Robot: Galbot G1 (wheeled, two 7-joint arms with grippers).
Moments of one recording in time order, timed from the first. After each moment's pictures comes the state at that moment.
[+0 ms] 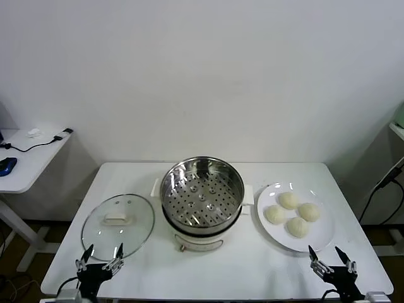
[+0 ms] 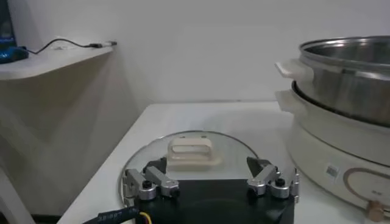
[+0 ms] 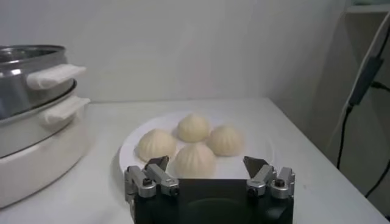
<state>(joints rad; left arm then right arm) 1.79 -1.42 -0.71 -2.12 -0.19 0.23 -0.02 -1.77 1.15 0.79 2.00 0.48 -0.11 -0.02</state>
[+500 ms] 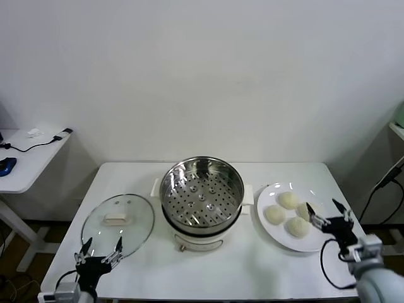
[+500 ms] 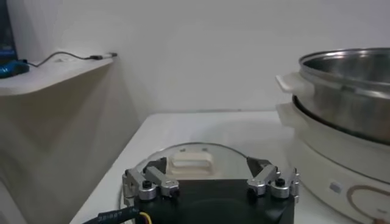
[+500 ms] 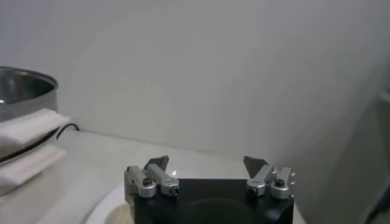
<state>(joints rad) 1.76 -1.41 -0.71 -2.13 -0.19 0.24 -0.04 -1.29 0.77 0.57 1.84 0.43 -0.31 -0.11</state>
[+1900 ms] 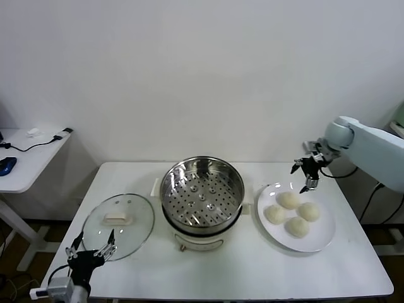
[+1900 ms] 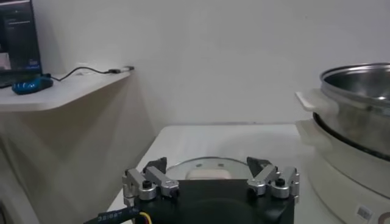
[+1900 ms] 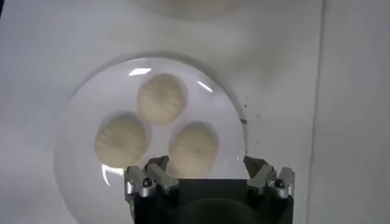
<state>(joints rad) 1.73 -1.43 -0.75 -2.14 -0.18 0.25 -0.04 0.40 0.83 -1.30 0.87 0.23 0.03 -1.15</state>
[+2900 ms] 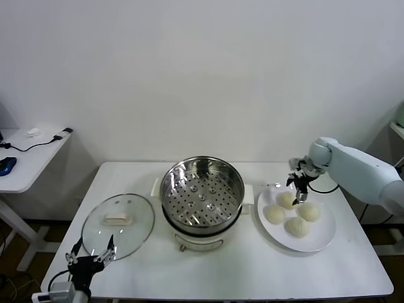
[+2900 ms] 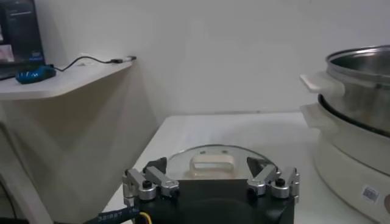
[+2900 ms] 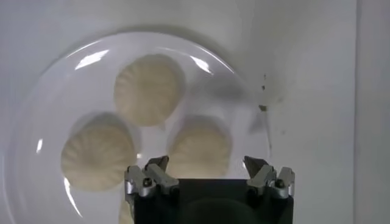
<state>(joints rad) 1.75 -1.44 -0.75 -2.11 -0.16 0.23 -0.04 0.20 0.92 -1.18 0.73 0.18 -0.05 -1.03</state>
